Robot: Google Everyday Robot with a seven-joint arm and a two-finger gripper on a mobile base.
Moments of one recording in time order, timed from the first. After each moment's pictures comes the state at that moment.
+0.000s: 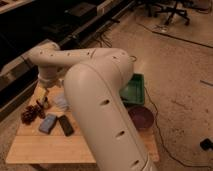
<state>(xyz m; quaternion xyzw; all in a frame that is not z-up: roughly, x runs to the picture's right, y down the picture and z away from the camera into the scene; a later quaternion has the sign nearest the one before) -0.308 0.021 0.782 -0.38 -0.06 0.23 0.90</state>
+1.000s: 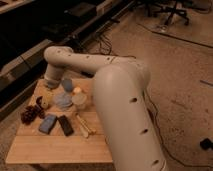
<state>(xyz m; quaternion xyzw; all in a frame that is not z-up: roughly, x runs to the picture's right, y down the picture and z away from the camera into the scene) -0.321 0.036 0.763 -0.42 -0.22 0.05 0.88</state>
